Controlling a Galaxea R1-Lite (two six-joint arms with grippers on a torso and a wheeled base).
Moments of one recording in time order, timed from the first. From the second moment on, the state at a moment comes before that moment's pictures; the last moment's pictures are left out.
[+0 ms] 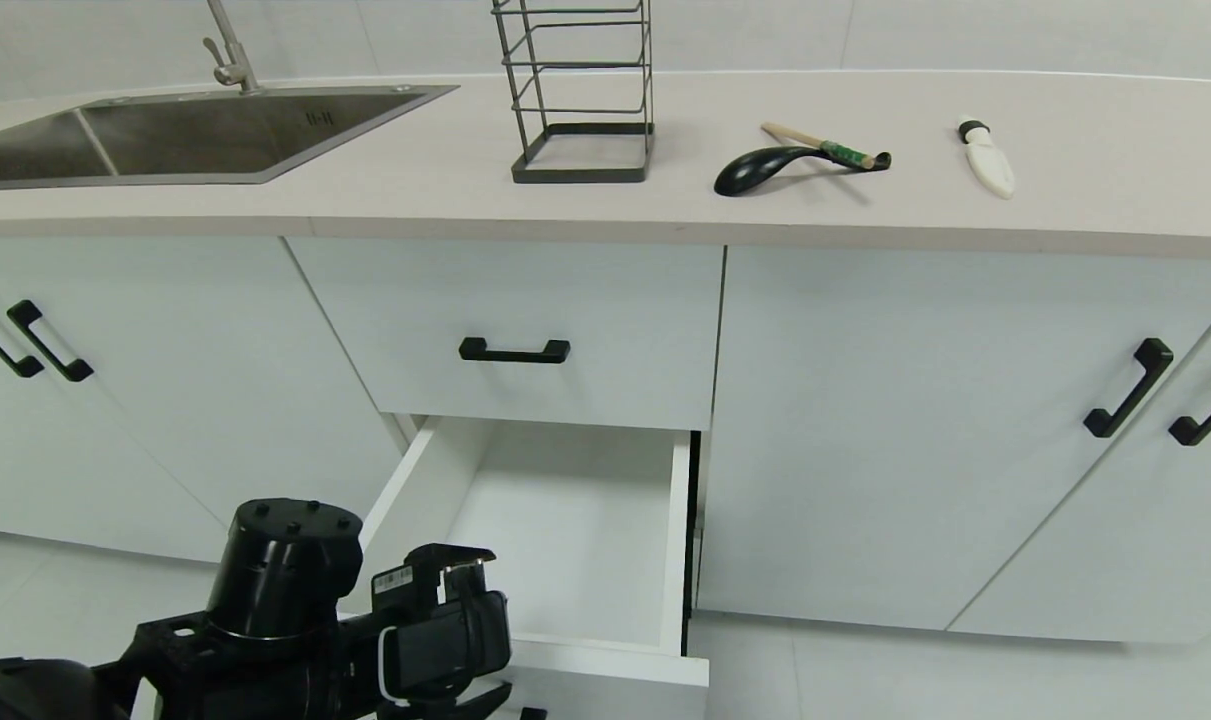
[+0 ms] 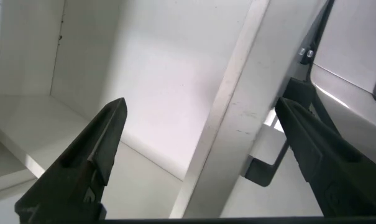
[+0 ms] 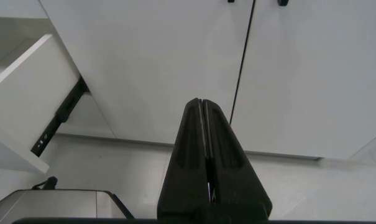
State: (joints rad) left arm -0.48 1.65 -0.34 -0.64 -0.12 0.94; right arm 0.00 0.00 0.00 0.01 0.02 0.01
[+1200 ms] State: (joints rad) left arm -0.63 1.53 -0.41 -0.62 -0.16 0.93; right arm 0.00 0.00 0.00 0.01 0.02 0.01
